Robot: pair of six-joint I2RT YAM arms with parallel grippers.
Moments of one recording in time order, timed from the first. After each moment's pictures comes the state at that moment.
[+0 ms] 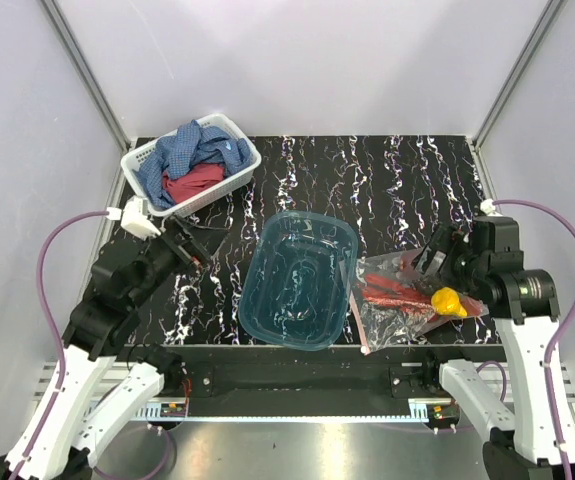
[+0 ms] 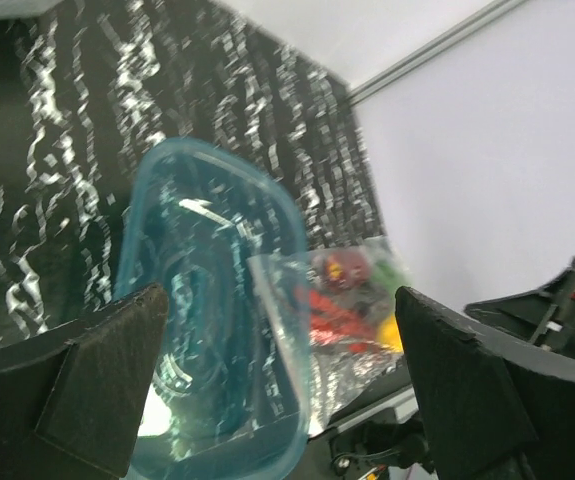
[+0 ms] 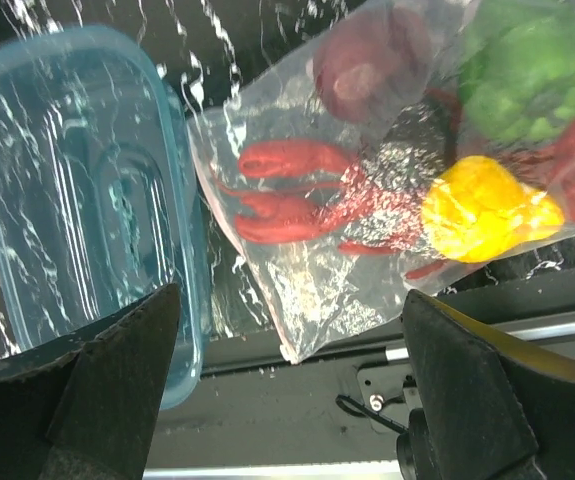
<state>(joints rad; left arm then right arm) -0.42 0.55 0.88 -0.52 0.07 -0.83 0.08 0.79 1.16 -1.20 -0.01 0.53</state>
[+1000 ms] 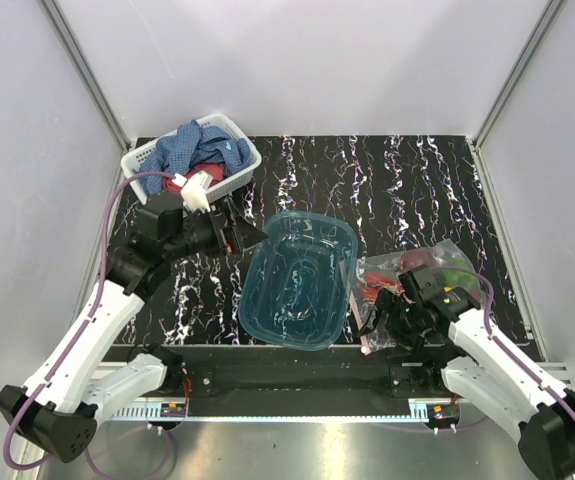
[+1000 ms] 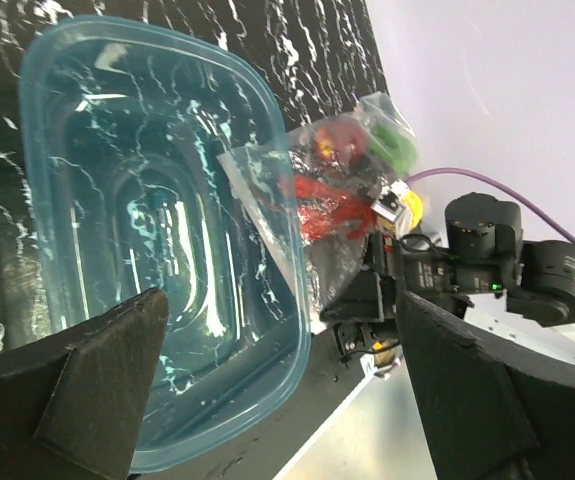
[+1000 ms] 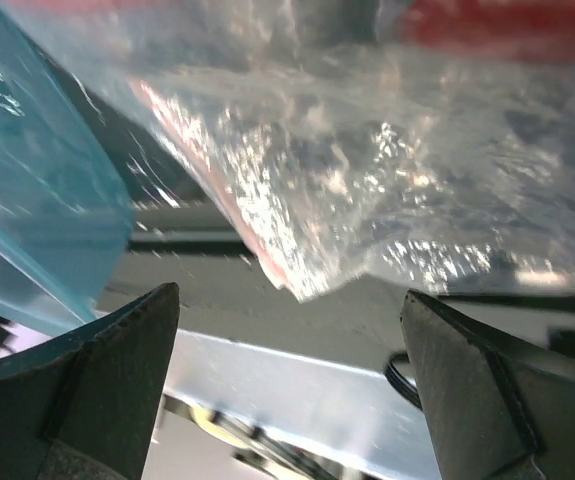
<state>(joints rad) -0.43 0.93 1.01 -0.52 0.42 -0.69 0.44 0.82 0.47 -0.93 -0.33 0.94</state>
